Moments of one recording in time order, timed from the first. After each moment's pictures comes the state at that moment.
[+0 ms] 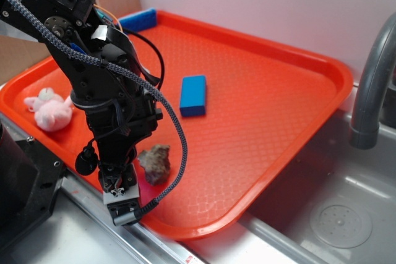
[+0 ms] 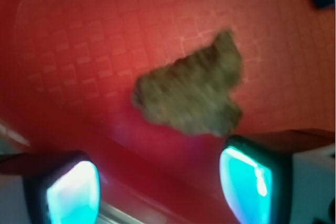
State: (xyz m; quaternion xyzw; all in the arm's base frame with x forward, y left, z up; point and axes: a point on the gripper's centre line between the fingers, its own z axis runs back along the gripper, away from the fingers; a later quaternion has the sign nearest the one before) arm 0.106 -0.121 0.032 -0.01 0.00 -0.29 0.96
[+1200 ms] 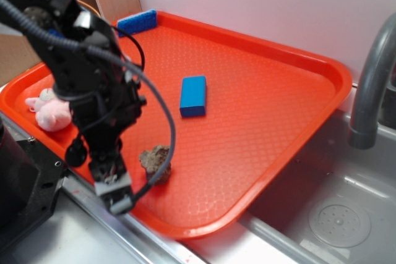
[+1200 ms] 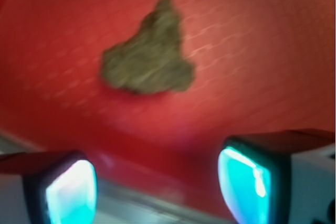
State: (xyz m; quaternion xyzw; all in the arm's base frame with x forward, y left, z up) arm 0.108 -0.105 0.043 0.00 -0.01 -0.20 0.98
